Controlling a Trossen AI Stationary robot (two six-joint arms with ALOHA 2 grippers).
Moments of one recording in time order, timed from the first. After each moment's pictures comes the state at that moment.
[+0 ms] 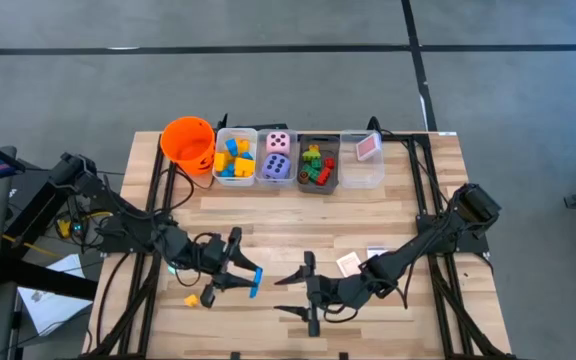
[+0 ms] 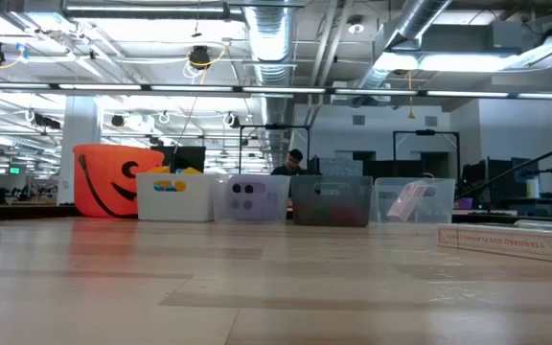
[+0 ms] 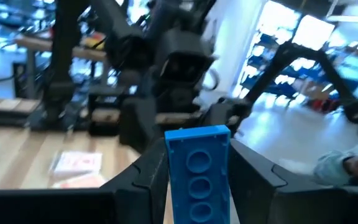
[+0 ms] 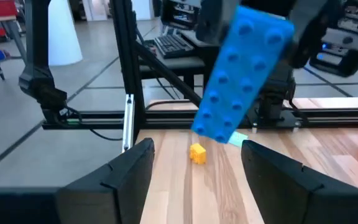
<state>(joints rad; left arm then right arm) -0.57 1.19 0.72 0.49 -0.27 -0.24 0.58 1.79 1.21 0.42 0.52 0.15</state>
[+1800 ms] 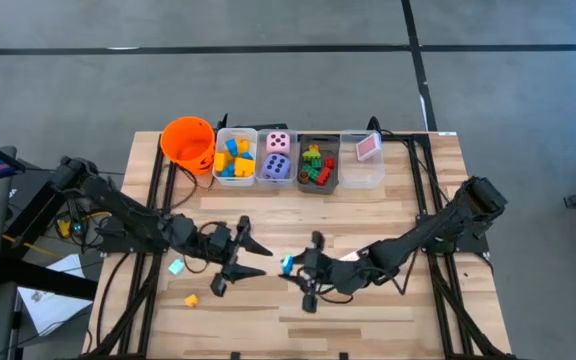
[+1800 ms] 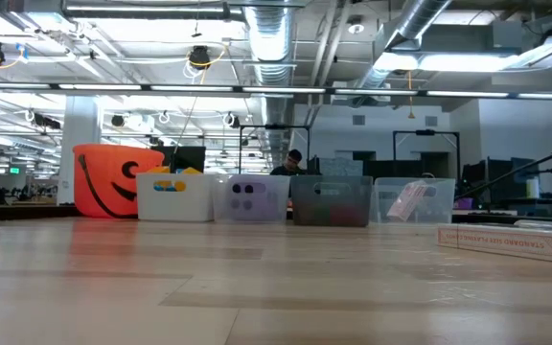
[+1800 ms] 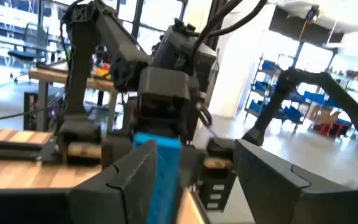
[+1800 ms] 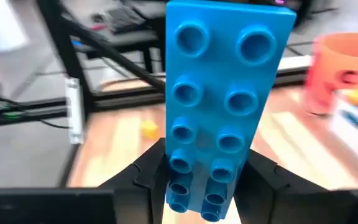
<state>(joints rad) -0.46 1.26 0.72 0.68 -0.21 -0.20 0.52 1.71 1.21 0.16 0.60 0.29</state>
